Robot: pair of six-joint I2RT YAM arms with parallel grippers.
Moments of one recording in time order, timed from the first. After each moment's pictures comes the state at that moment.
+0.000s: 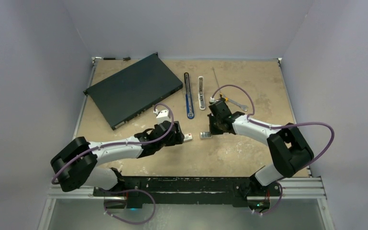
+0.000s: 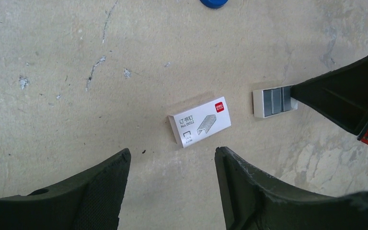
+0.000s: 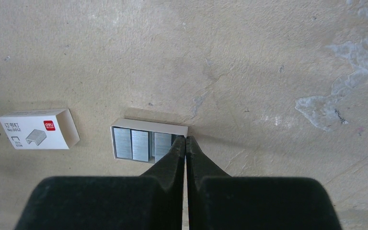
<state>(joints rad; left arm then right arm) -0.92 1.34 0.61 -0.01 -0.34 -0.90 0.58 1.53 0.82 -0.36 0.05 0.47</state>
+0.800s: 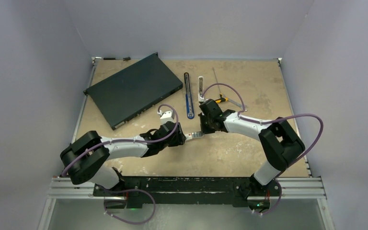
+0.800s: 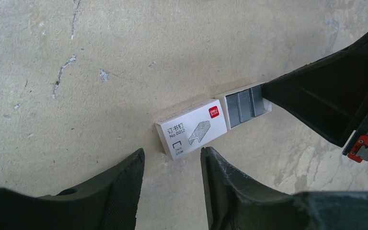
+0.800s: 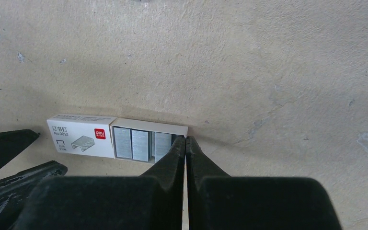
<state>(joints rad) -0.92 1.46 0.59 0.13 -0.29 -0.91 0.66 1.63 0.91 -0.34 0.03 0.47</state>
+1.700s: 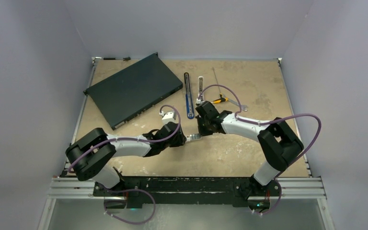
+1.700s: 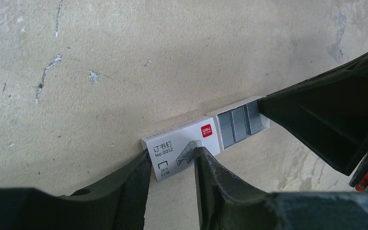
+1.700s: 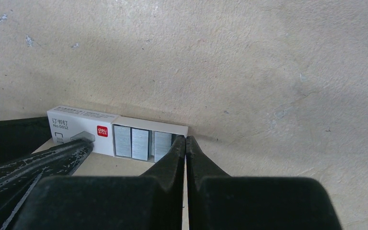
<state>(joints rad) -0.92 1.52 0.59 0.19 -0.27 -0.91 0.72 1.64 0.93 -0.37 0.04 0.49</state>
